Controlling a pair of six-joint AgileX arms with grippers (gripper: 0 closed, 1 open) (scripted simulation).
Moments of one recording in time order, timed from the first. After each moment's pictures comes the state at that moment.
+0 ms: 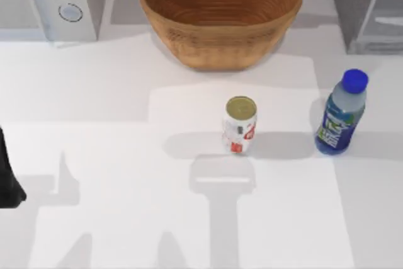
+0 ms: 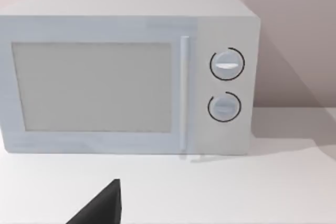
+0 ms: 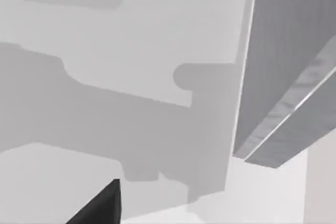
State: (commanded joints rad) left arm 0.00 0.00 0.00 0.00 0.00 0.00; right arm -1.48 1.41 1.21 -1.43 -0.80 -1.72
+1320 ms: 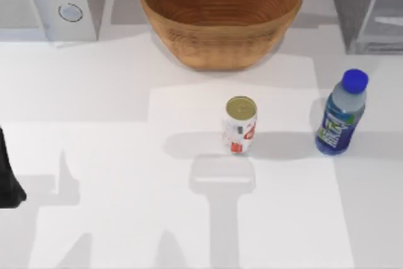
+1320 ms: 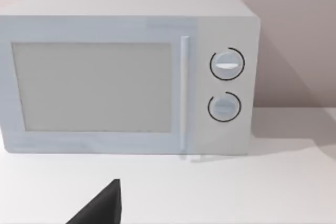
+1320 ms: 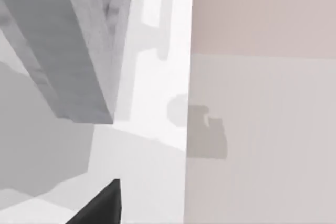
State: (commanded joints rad) left arm 0.00 0.00 0.00 0.00 0.00 0.00; right arm -1.56 1.82 1.31 -1.13 -0.89 -1.64
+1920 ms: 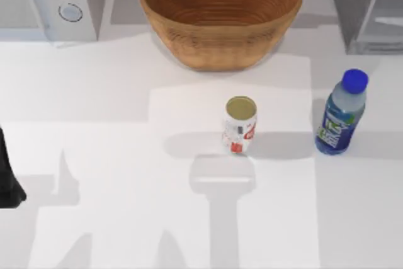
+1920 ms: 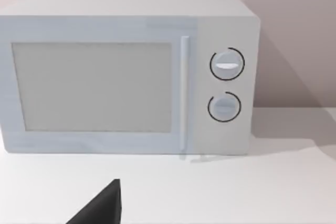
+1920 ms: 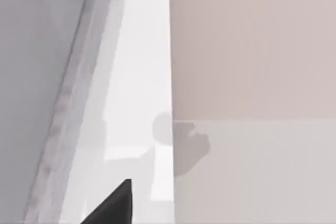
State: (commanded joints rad) left arm 0.00 0.00 0.00 0.00 0.00 0.00; right arm -1.04 1.83 1.30 -0.43 -0.76 -0.77
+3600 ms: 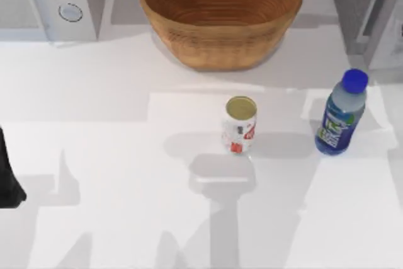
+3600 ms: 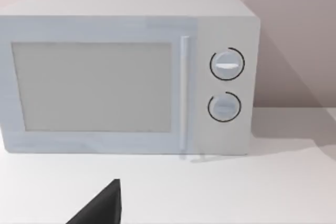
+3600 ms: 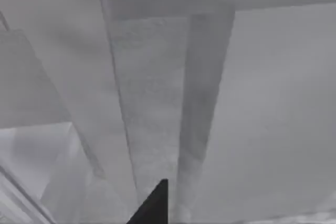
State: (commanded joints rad) left arm 0.00 0.00 0.00 0.00 0.00 0.00; right arm -0.02 1.62 1.00 0.04 -0.02 -0.01
